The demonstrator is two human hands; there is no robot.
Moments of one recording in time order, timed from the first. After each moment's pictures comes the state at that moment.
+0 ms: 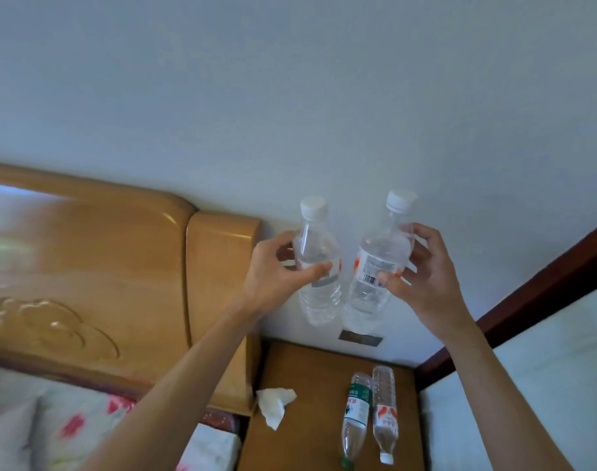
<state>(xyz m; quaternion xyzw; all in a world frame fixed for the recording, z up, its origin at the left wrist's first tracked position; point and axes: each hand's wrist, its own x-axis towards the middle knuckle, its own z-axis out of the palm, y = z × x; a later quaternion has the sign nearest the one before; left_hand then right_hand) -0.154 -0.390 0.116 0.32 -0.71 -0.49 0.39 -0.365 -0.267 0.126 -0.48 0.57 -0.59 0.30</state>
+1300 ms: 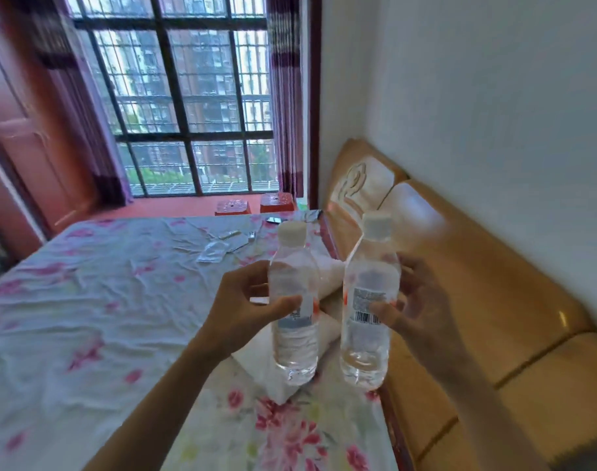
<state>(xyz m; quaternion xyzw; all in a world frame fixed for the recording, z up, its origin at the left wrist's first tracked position) 0.164 -0.058 0.232 0.65 -0.43 -0.07 0.62 -0.003 -0.245 0.218 -0.71 0.07 -0.37 0.59</state>
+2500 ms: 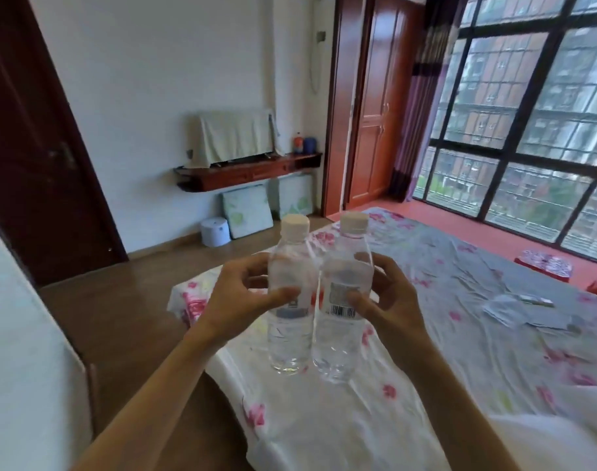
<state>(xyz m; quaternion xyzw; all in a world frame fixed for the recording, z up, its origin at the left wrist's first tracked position) 0.348 0.464 0.238 0.79 -0.08 0.19 0.58 0.401 0.242 0.219 -0.65 -0.26 -0.03 0.72</state>
